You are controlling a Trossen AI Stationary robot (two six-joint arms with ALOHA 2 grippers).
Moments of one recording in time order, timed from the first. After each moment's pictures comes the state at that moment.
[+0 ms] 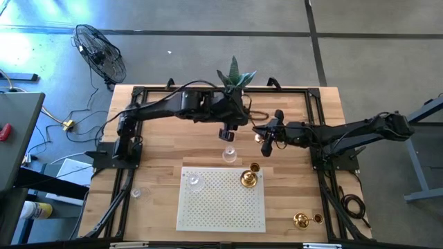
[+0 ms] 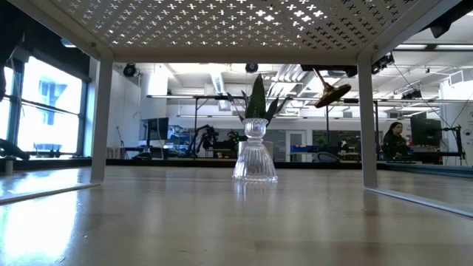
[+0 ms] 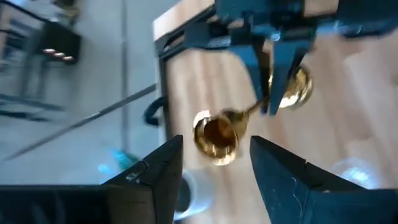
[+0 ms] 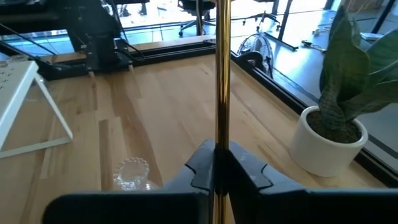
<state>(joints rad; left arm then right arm) 0.01 1.96 2.32 -1.07 -0.39 0.54 0.01 1.04 0.52 0.21 0.40 0.14</state>
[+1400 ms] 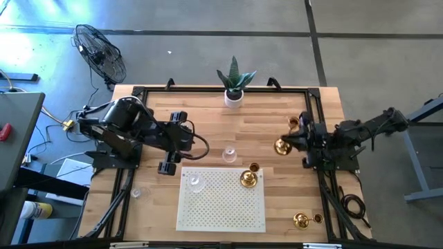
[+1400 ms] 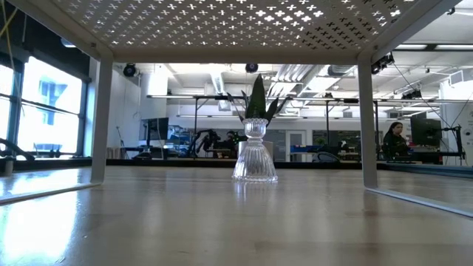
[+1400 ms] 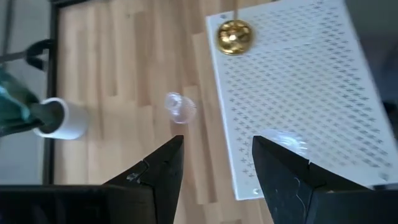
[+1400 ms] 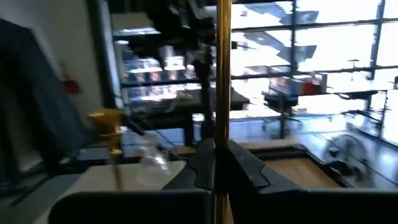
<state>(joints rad) -0.33 1.65 2.31 -1.57 -0.22 -0.09 0.38 0.51 0.52 0.16 0.36 0.02</state>
